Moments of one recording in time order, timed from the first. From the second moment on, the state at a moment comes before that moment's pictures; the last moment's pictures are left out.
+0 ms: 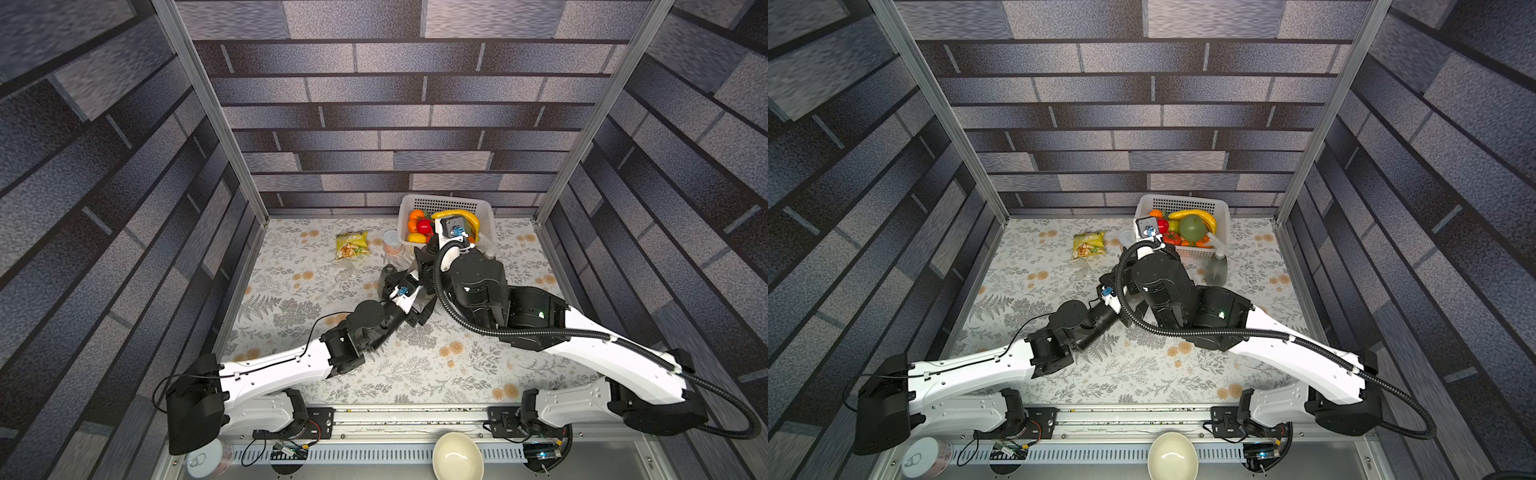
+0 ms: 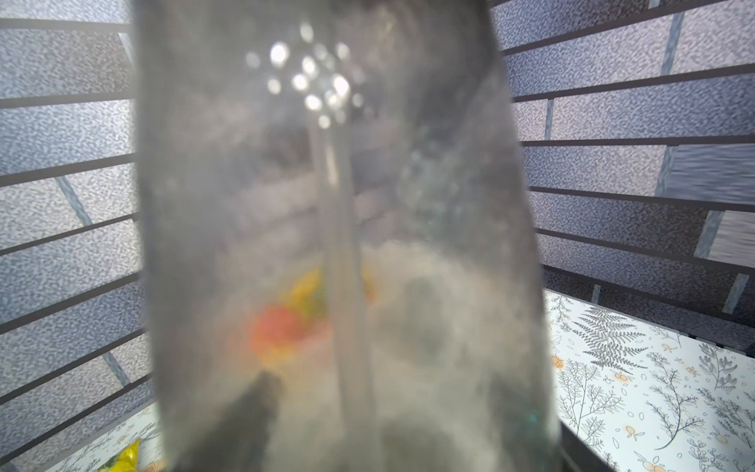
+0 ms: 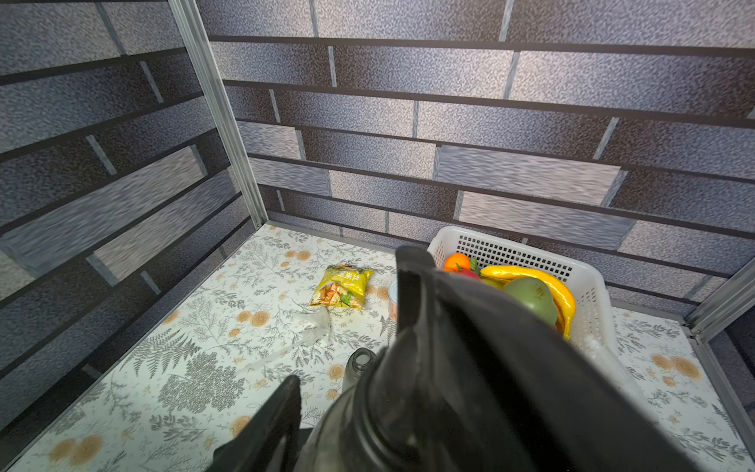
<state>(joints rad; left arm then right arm) -1.05 1.17 0.71 0.54 -0.27 0.18 1.23 1.27 1.57 -0.63 0.79 0.26</state>
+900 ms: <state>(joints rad) -0.90 1.04 0.63 0.51 0.04 0.10 1.10 0.95 1.48 -0.77 0.35 0.13</state>
